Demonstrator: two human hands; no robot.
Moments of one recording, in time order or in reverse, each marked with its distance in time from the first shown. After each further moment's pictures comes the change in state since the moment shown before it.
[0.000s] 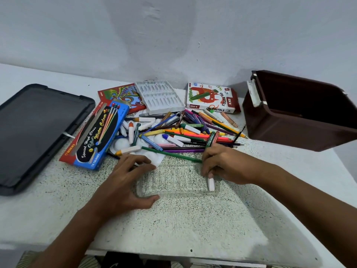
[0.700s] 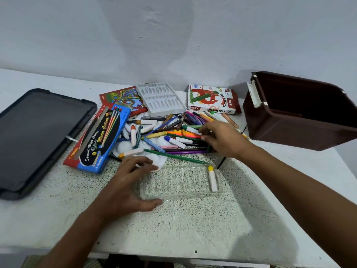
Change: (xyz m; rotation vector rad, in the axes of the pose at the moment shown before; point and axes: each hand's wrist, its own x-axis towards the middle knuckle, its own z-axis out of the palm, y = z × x) left_hand -0.001 -0.001 -0.006 -0.123 -0.015 -0.014; right_hand 0.047 0.020 -0.016 0.044 0.302 0.406
